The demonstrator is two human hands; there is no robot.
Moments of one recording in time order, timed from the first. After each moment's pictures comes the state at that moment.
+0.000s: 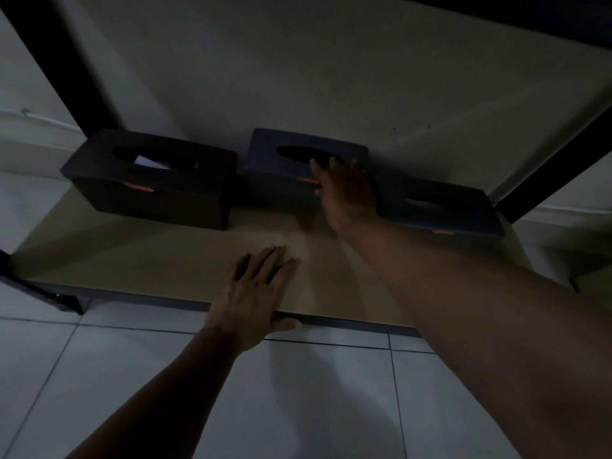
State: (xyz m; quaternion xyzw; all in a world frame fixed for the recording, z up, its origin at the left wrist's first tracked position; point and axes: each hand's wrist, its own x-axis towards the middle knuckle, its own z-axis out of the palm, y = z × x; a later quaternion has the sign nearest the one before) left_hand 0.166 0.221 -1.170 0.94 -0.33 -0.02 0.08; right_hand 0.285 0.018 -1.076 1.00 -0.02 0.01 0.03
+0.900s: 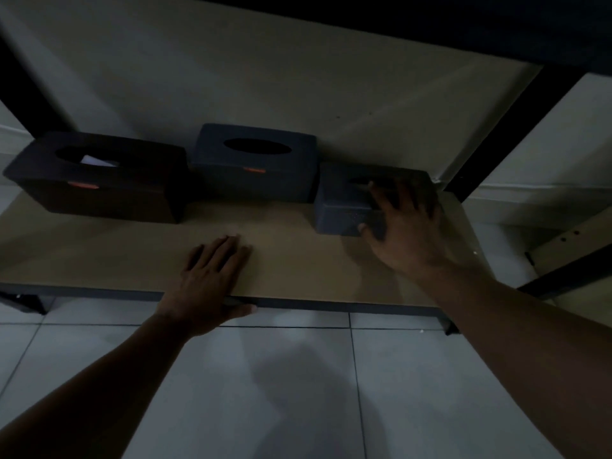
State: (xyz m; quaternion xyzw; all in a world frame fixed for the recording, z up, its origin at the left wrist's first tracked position) left_hand 0.160 0.215 -1.160 0.95 -0.31 -0.06 0.06; right_hand 0.140 -0.144 -1.075 0.99 -0.08 0.07 0.05
